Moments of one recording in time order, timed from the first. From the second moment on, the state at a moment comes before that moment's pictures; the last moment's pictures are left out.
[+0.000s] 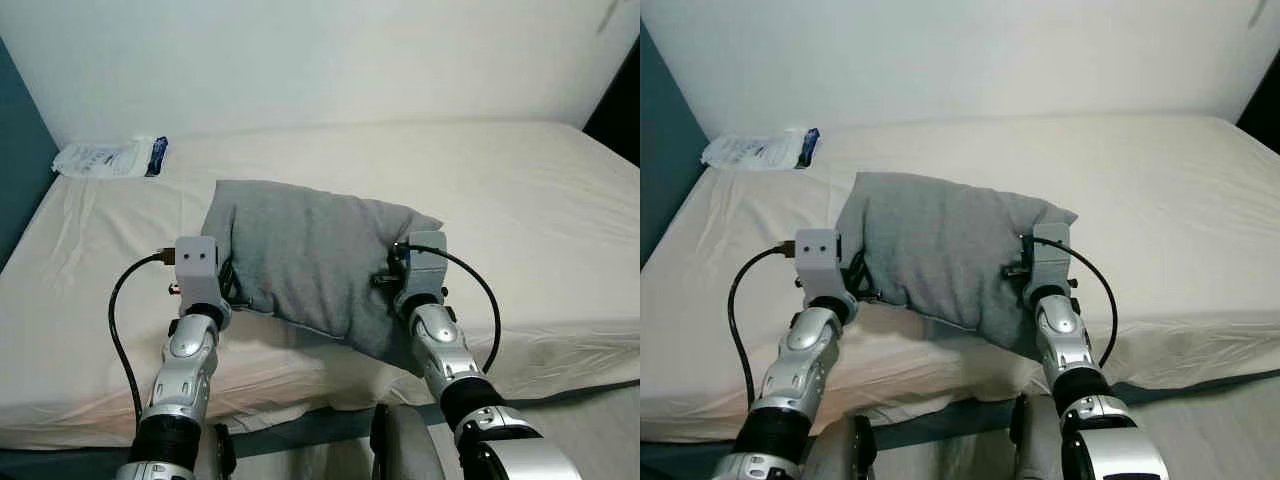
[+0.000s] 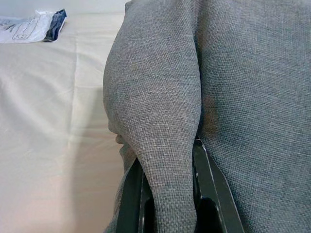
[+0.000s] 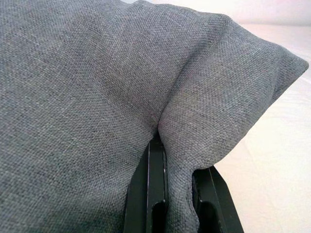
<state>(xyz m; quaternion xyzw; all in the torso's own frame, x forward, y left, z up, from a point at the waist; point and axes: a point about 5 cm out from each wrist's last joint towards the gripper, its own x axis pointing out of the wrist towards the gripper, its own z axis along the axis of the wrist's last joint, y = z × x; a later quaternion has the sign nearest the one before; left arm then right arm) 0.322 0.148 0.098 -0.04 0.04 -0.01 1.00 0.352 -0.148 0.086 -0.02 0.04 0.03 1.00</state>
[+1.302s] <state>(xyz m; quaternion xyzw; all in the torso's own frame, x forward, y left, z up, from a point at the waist) 0.320 0.148 0.096 -0.02 0.03 0.00 1.00 0.352 -0.142 0.079 -0.04 0.06 0.06 1.00</state>
